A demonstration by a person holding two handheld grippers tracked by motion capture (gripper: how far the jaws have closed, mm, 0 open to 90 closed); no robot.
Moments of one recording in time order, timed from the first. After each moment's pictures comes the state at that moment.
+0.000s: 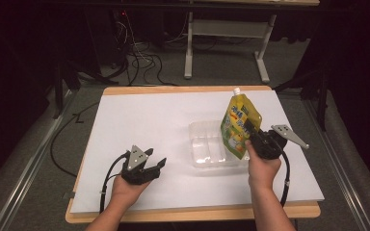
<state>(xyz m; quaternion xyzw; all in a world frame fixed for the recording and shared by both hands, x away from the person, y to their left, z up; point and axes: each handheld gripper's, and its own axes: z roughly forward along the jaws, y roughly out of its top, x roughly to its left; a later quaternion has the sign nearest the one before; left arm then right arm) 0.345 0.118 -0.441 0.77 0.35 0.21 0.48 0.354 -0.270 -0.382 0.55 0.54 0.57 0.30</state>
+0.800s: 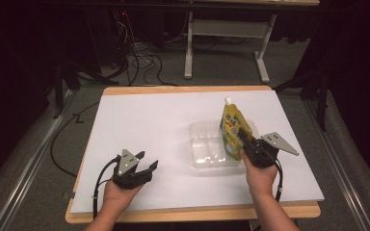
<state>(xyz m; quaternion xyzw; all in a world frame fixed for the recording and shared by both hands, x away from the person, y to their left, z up) 0.332 0.139 -0.440 0.76 0.37 0.23 0.48 0.345 -0.261 -0.406 0.50 0.60 0.54 0.31</state>
